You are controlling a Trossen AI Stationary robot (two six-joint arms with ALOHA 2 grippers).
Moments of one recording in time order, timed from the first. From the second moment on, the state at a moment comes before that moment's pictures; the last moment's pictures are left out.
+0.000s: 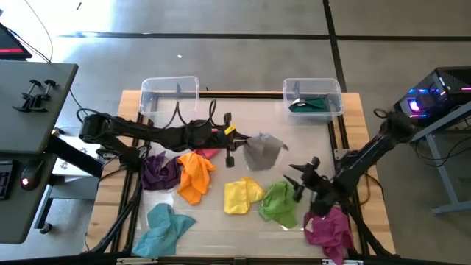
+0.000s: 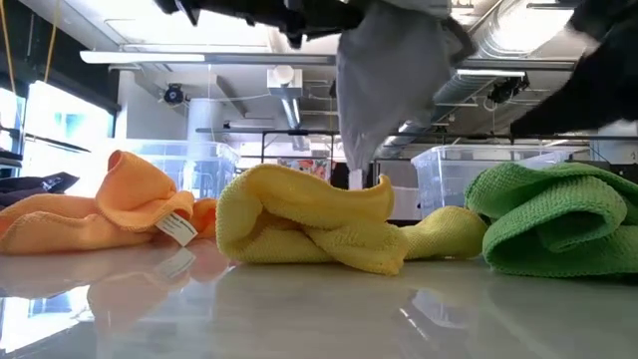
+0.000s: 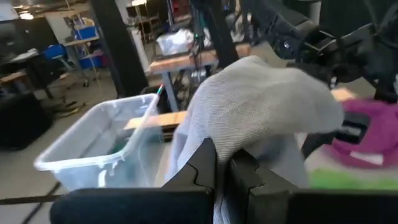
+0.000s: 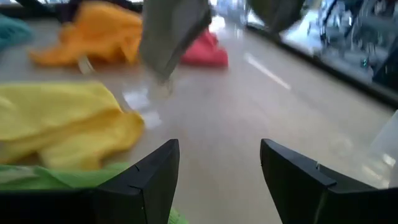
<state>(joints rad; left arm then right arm) 0.01 1.55 0.98 0.46 -0.10 0.20 0.82 1.27 0.52 -0.32 1.17 0.95</state>
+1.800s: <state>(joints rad) -0.01 1.49 0.98 -0.01 -0.56 0.21 -0.06 1.11 1.25 -0.87 1.14 0.10</state>
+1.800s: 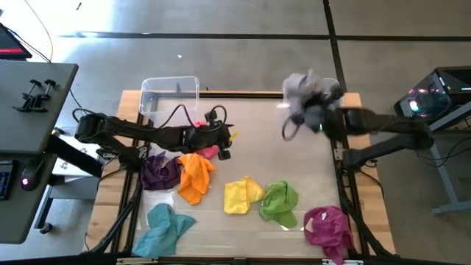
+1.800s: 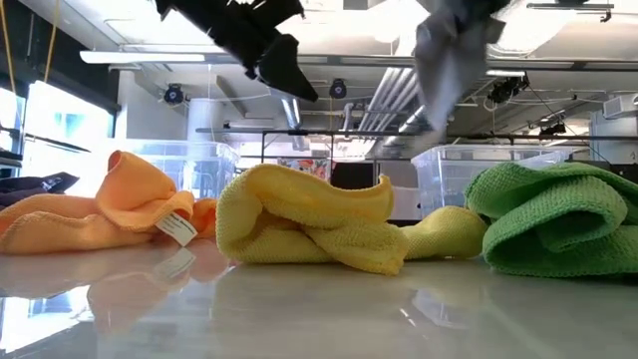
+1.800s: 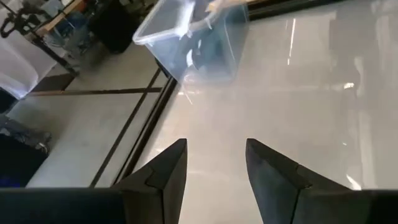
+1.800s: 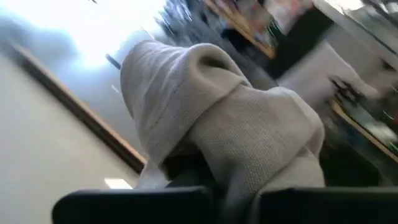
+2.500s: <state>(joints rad) -0.03 1.52 0.98 0.00 -0.56 0.22 -0.86 1.13 1.04 -0.78 0.26 0.00</state>
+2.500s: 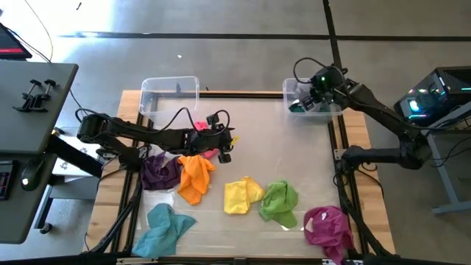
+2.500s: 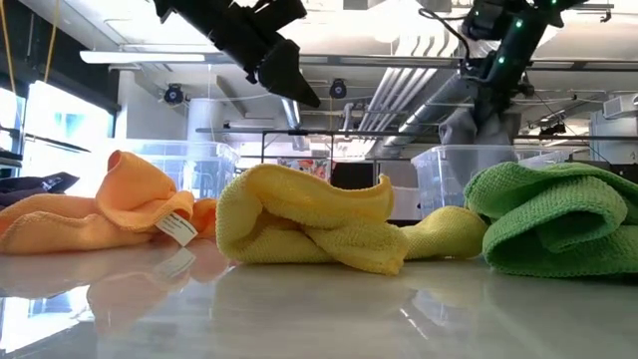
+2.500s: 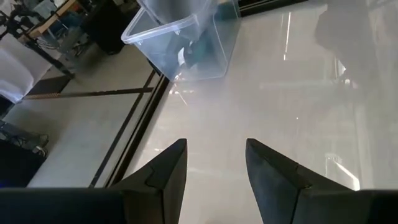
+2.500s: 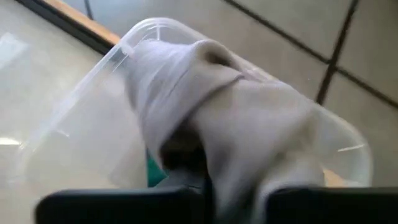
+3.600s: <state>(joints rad) -0.05 1.53 0.98 -0.35 -0.51 -0.06 0.01 1.15 0.67 0.10 0.15 0.19</state>
